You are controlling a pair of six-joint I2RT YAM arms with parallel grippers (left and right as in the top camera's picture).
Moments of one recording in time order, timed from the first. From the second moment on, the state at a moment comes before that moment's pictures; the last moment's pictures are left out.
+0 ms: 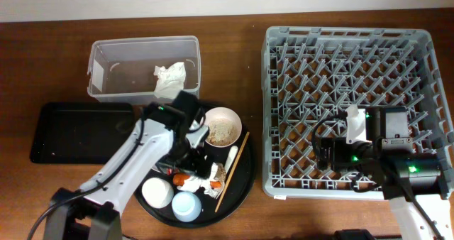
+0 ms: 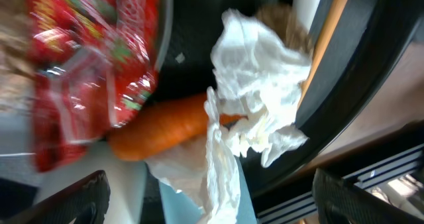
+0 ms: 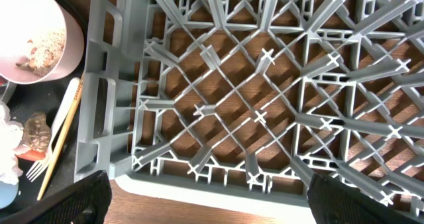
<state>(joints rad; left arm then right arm) -0.43 1.60 1.10 -1.17 0.21 -0.06 0.01 0.99 1.02 -1.14 -0.14 0.05</state>
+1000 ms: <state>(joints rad) -0.33 1.53 1.39 -0.77 -0.11 -0.10 0.01 0.99 1.02 -1.15 -0.14 0.05</state>
